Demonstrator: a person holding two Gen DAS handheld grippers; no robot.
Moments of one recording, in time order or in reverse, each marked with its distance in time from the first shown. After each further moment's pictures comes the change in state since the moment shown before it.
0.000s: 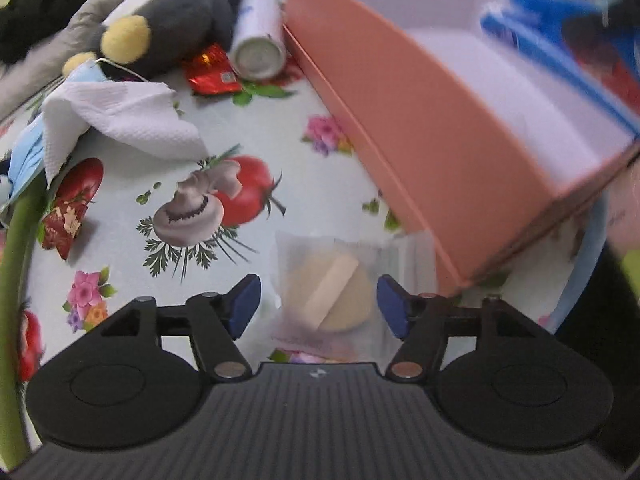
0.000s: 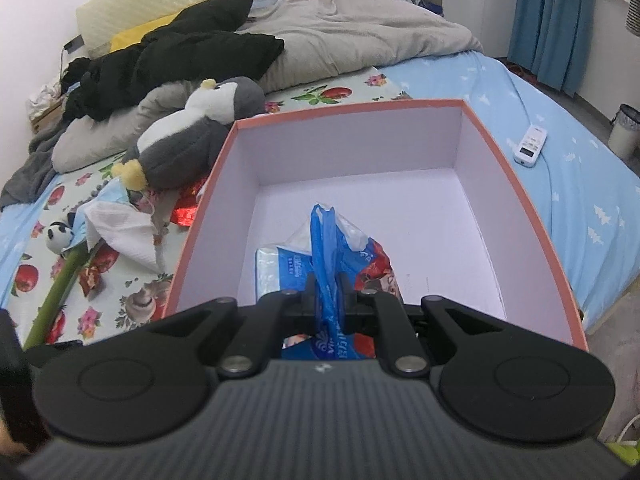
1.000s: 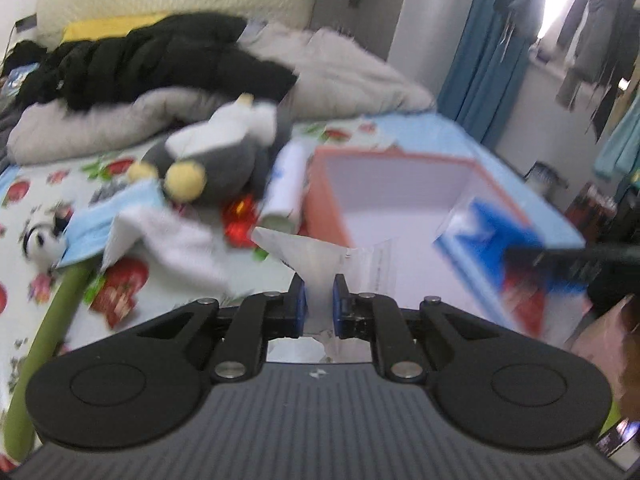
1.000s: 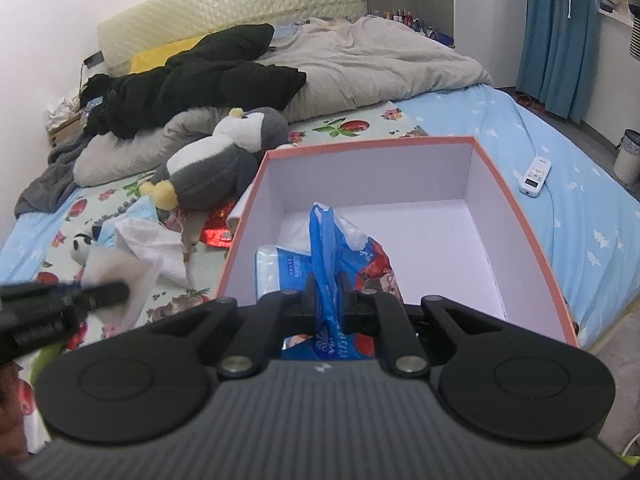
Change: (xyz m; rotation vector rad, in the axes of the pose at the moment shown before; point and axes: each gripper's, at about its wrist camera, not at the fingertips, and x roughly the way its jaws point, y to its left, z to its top) left arm -0.140 -0.006 0.064 -0.256 -0.360 -0.018; right arm -0.036 0.017 0.003 -0.032 -0.093 0.031
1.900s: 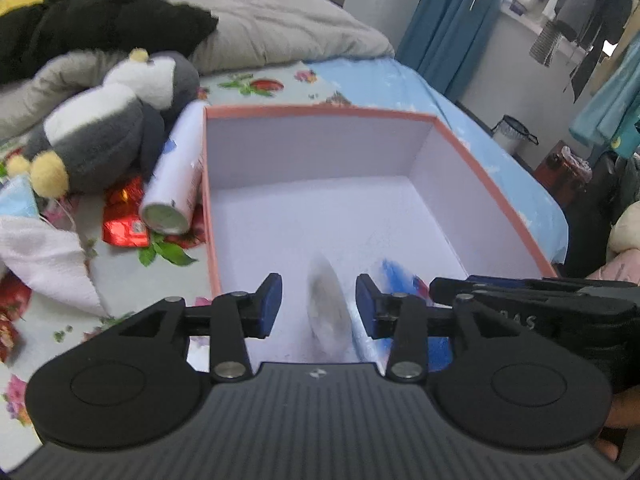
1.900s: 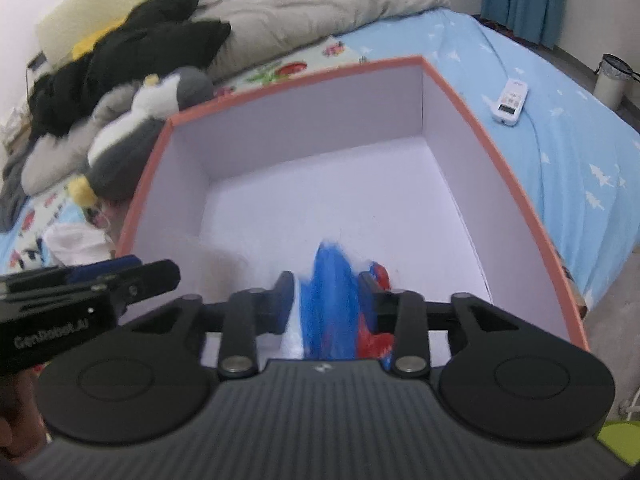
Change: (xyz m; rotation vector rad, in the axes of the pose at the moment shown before) left arm 0.120 -0.068 0.027 0.042 0.170 -0.107; right arm 0.070 -0.062 0.001 0.156 0.153 -0.059
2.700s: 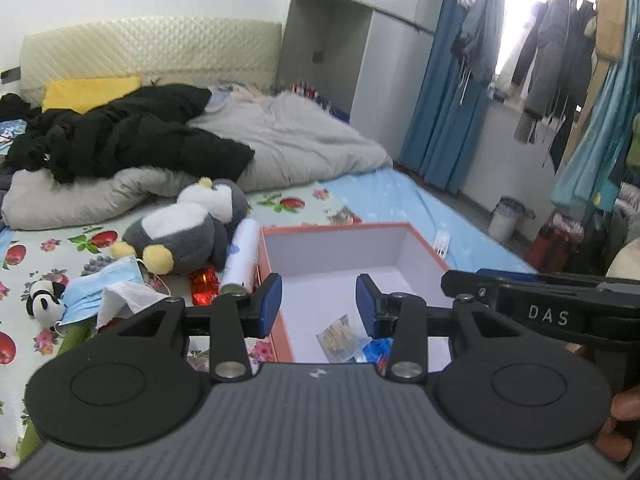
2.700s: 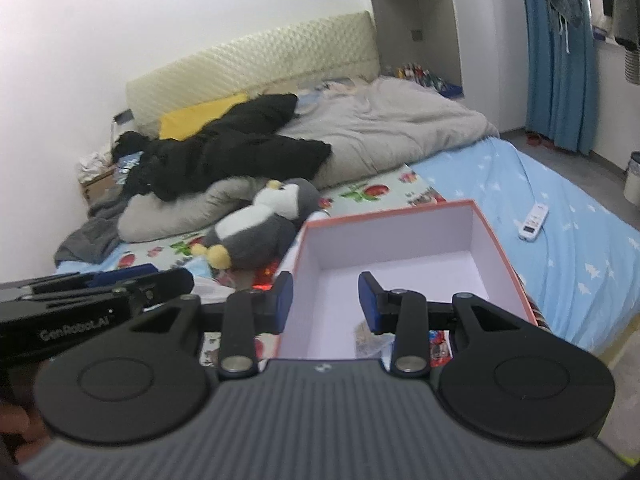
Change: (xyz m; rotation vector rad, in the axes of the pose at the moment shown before) left arm -0.223 -0.012 -0.038 0.017 -0.329 0.056; right arm -0.175 0.062 -0.026 -0.128 -0.322 0.156
